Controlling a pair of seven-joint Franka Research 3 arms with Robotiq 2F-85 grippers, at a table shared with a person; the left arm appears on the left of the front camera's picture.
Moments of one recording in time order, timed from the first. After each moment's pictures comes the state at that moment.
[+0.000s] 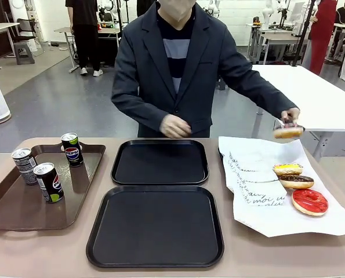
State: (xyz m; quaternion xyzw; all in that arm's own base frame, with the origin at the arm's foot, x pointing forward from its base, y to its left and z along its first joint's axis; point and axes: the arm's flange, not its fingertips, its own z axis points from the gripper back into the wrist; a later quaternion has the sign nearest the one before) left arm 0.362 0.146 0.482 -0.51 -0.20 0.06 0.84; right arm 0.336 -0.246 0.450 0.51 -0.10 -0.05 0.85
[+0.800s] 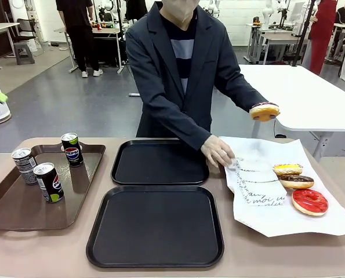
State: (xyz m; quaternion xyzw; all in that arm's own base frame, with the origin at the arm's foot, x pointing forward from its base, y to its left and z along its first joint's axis) left arm 0.371 0.054 0.575 -0.27 -0.12 -0.01 0.96; right arm 0.336 -0.245 0.449 0.51 -0.10 -0.05 0.85
